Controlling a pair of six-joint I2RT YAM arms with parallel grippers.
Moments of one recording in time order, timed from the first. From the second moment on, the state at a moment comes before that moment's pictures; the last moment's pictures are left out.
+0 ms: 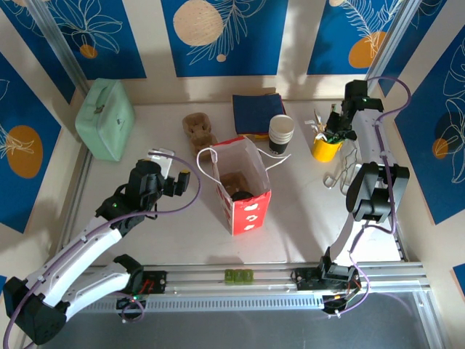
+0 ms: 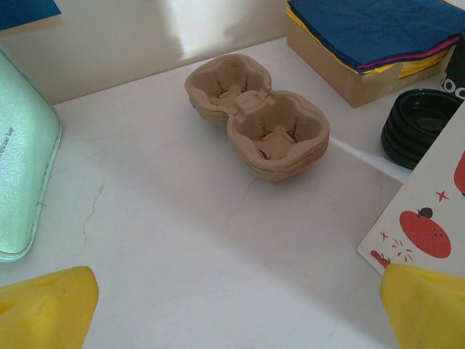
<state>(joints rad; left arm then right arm) -0.58 0.88 0.77 -0.41 -0.34 -0.06 -0.14 1.85 1.78 -1.06 0.00 0.28</state>
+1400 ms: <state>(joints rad) -0.58 0.91 0.78 -0.41 -0.33 -0.06 0.21 1.65 2.55 -1.56 -0.16 0.19</state>
